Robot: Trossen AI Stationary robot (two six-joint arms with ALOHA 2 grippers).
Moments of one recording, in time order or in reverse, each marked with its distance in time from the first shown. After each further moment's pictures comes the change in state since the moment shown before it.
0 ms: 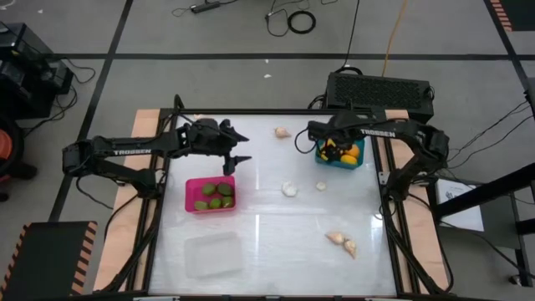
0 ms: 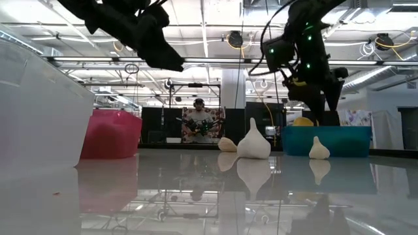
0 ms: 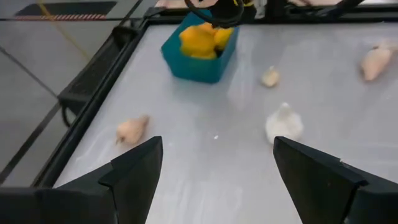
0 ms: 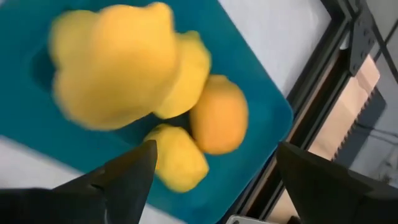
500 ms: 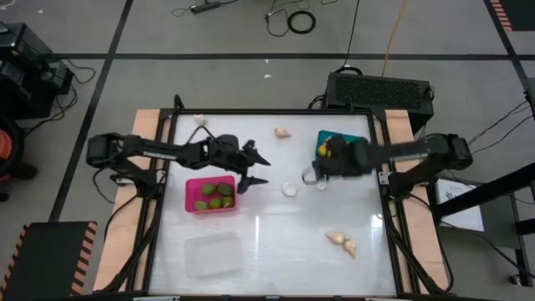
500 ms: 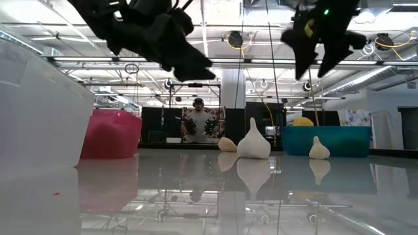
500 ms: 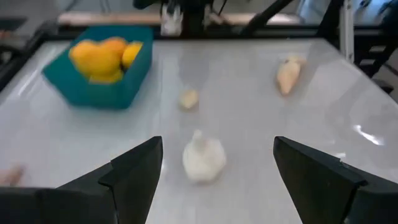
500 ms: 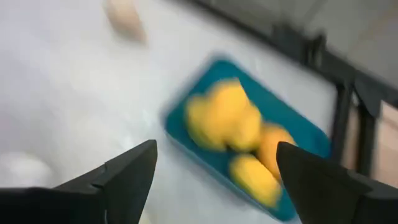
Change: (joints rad) left arm -0.130 0.282 0.002 0.354 0.182 -0.067; right arm 0.504 -0.220 -0.010 0.073 0.299 0.536
